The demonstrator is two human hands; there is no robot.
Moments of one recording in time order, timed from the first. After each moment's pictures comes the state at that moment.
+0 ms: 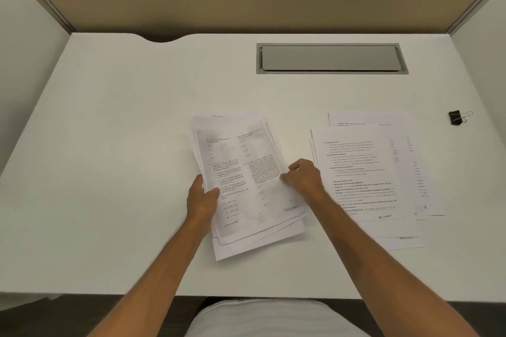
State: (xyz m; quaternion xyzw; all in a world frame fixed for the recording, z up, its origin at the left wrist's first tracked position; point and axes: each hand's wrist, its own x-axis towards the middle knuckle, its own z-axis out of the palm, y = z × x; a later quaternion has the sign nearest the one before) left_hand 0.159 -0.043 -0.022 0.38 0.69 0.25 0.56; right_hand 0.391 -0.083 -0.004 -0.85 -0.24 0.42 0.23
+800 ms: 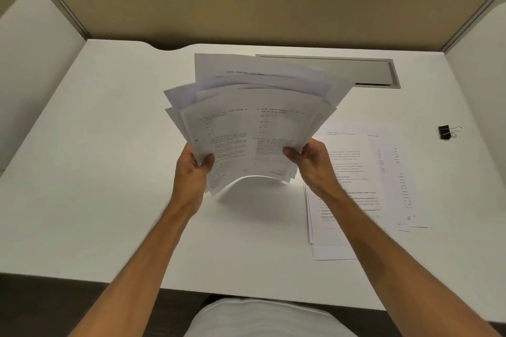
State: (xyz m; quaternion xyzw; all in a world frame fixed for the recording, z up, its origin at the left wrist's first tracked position) left_hand 0.193 -0.042 0.051 0.51 0.50 0.42 0.56; right_hand 0.445 -0.098 0.048 -0.65 -0.41 0.41 0.49
